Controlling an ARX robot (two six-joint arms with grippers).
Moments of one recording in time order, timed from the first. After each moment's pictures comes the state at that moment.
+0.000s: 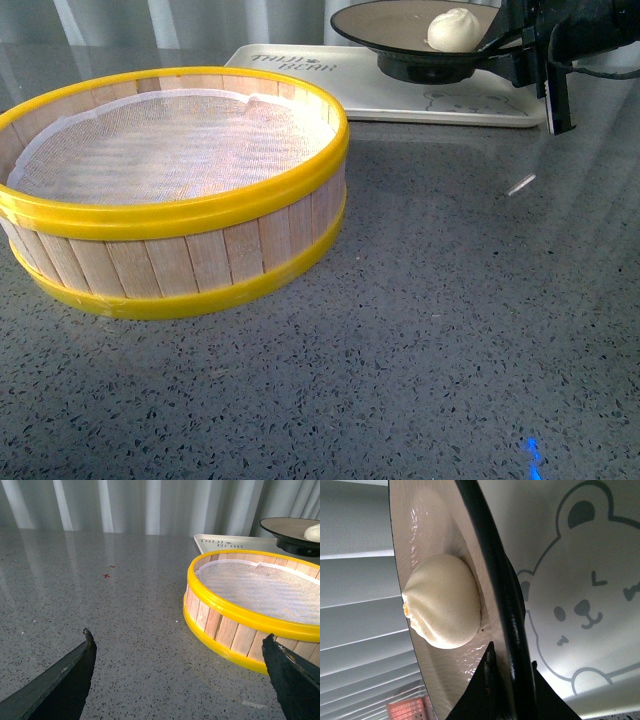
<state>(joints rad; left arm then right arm) 0.00 0.00 0.03 0.00 0.00 0.00 0.07 2.14 1.60 0.10 -0.34 1.32</state>
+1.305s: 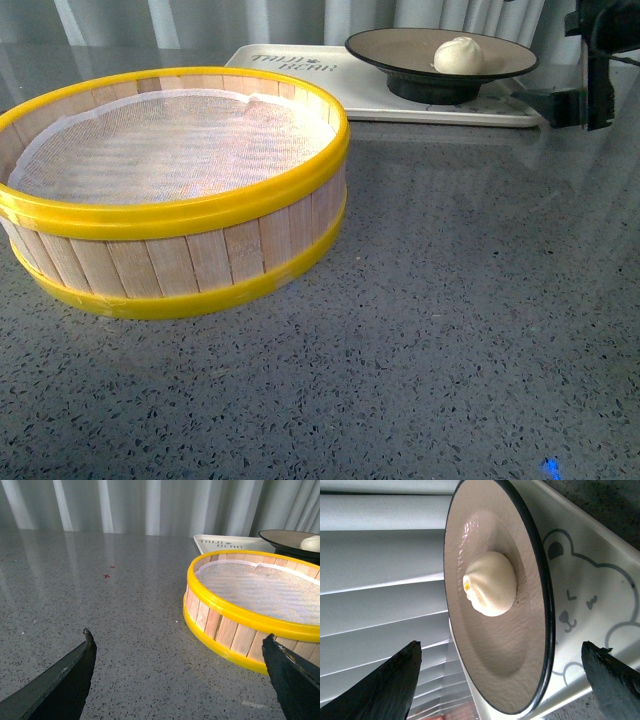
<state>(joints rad) 0.00 0.00 0.03 0.00 0.00 0.00 0.02 1.97 1.39 0.20 -0.31 1.39</state>
